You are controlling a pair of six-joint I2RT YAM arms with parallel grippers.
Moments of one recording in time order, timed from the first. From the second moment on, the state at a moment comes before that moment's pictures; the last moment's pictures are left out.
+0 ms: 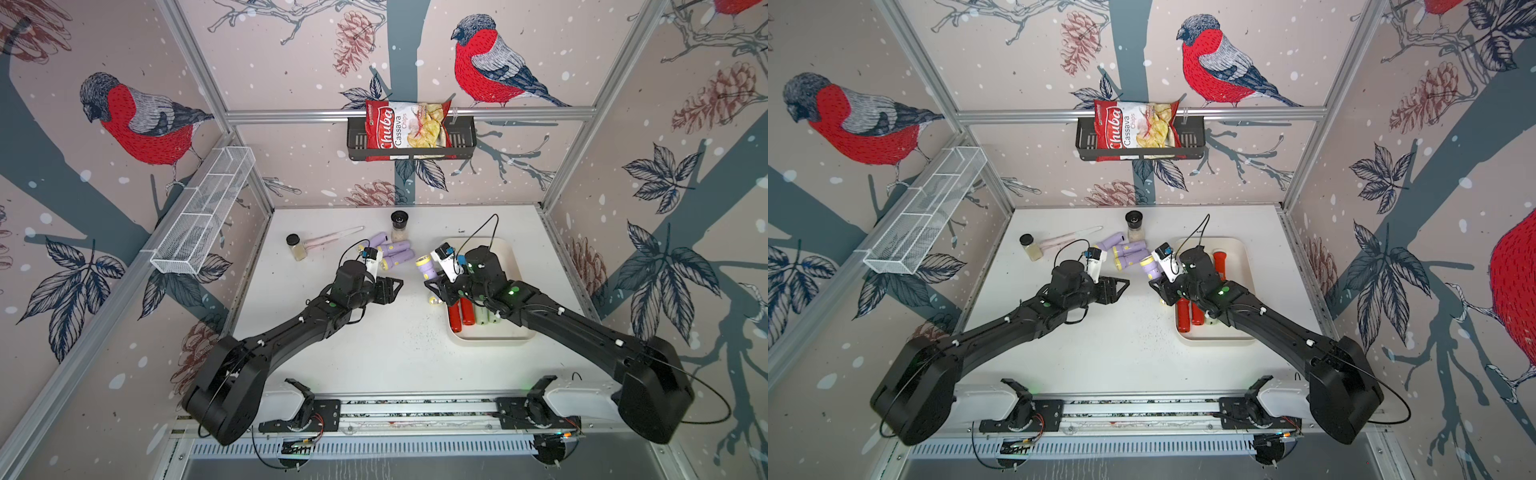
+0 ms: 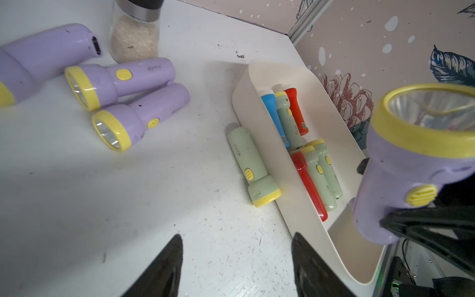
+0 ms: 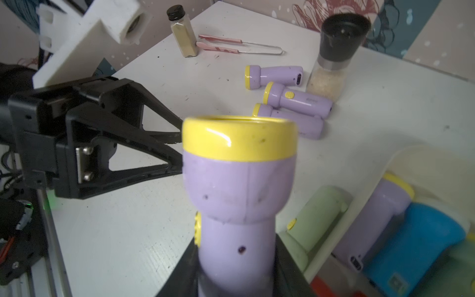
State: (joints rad) left arm -0.57 1.34 0.67 0.17 0.29 -0.47; right arm 0.68 1.25 0.82 -0.17 -0.24 0.08
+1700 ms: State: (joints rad) left arm -0.74 1.62 0.86 0.22 0.31 -0.49; right arm 0.09 1.30 0.71 -0.58 -0.09 0.35
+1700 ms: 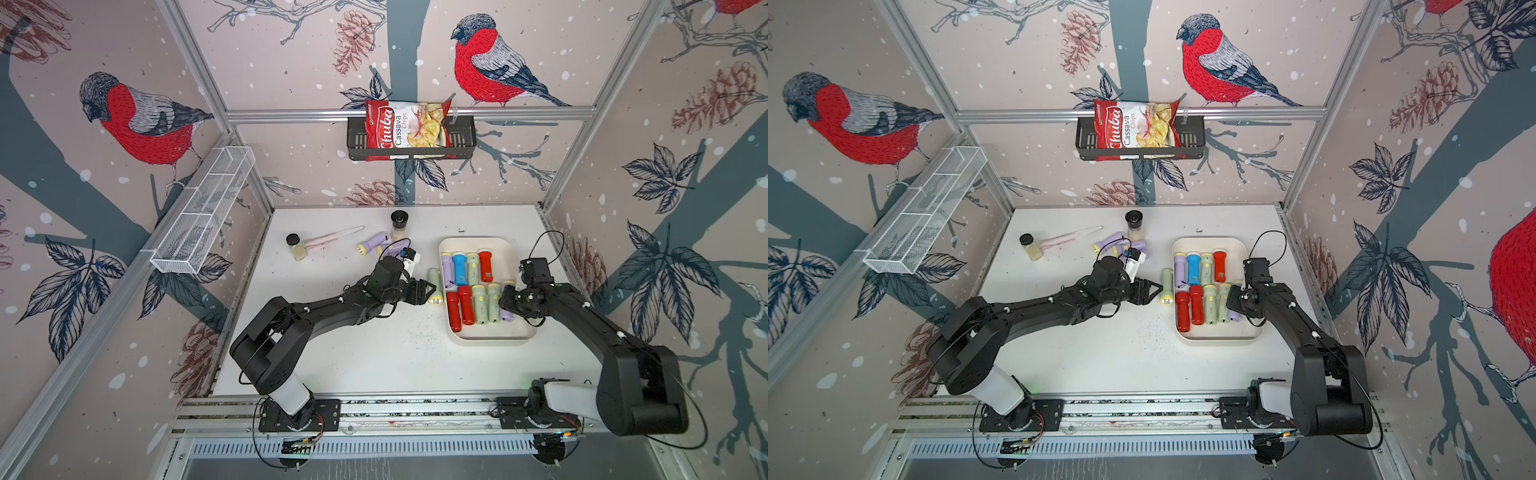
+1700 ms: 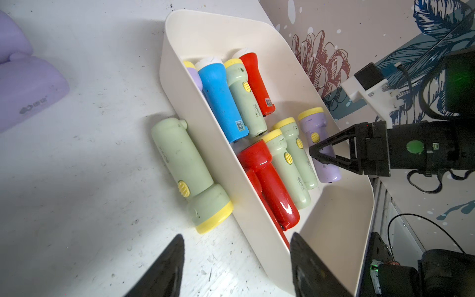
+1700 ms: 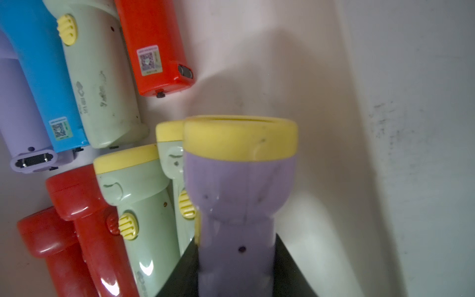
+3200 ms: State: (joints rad) left arm -0.73 1.62 0.86 0.22 0.31 -0.49; right arm 0.09 1.42 0.81 -0.61 0.04 0.37
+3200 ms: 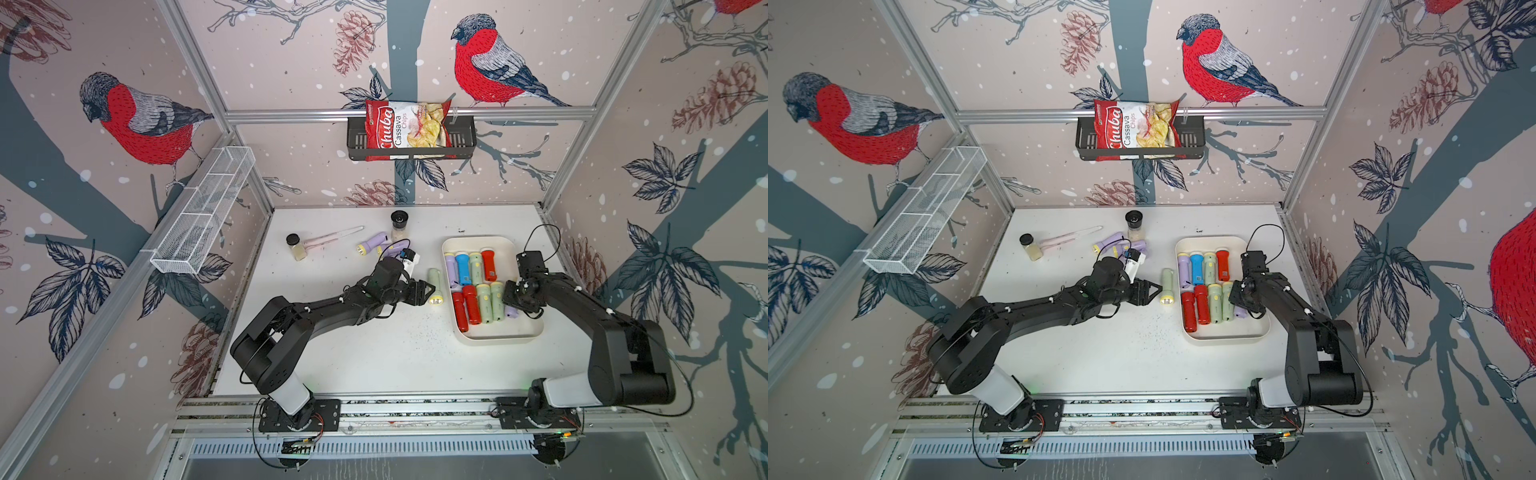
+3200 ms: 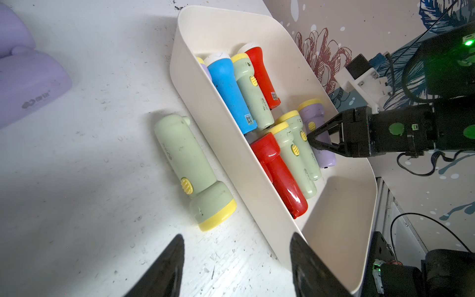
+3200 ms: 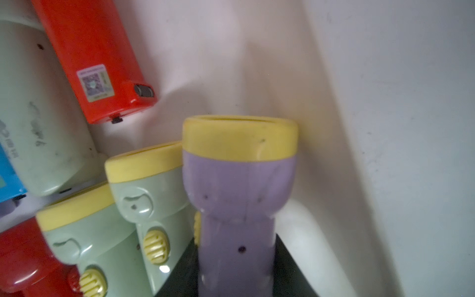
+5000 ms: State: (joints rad) left arm -0.70 1.89 1.23 -0.08 0.23 -0.45; right arm 0.49 1.35 0.94 -0.50 -0.03 0.36
